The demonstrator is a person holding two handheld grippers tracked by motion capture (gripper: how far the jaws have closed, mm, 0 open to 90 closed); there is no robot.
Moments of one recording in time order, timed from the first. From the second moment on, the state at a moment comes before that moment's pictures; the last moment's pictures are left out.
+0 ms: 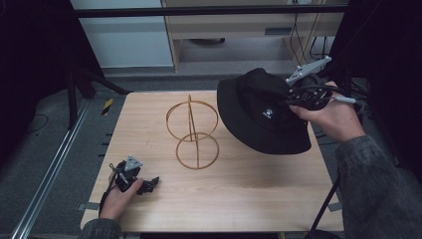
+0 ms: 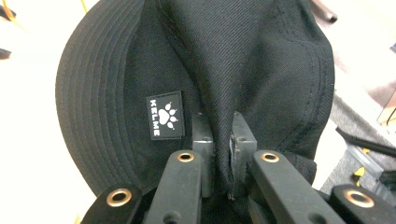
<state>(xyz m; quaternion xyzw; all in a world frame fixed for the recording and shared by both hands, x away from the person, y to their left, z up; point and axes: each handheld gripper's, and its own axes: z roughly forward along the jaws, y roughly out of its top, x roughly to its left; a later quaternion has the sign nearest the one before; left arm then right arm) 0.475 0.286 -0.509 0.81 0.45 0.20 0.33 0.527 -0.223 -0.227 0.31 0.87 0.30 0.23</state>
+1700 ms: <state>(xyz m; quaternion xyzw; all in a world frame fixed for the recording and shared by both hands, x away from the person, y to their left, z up) 0.475 0.286 -0.509 0.81 0.45 0.20 0.33 0.509 -0.139 -0.169 0.19 0.87 0.37 0.25</state>
